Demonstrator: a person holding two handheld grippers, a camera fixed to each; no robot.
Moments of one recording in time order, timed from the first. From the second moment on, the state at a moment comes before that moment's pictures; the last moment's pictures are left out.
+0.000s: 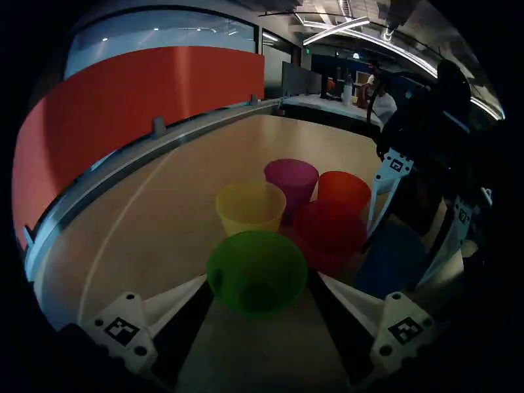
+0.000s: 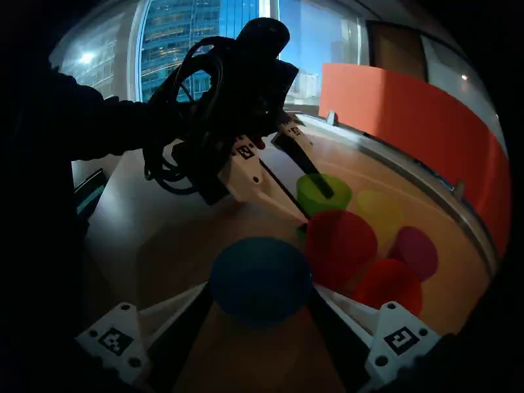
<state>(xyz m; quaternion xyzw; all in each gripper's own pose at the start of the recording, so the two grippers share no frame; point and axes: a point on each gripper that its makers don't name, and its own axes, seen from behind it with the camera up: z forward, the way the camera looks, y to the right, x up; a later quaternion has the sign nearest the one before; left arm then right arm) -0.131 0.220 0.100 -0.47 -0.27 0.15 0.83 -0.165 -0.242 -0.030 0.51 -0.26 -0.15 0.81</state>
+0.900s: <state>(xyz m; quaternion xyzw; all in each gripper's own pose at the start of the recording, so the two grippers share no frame) -0.133 0.208 0.109 -0.45 -0.27 0.15 0.84 -0.165 -0.246 -0.030 0.51 -0.25 -0.15 0.81</state>
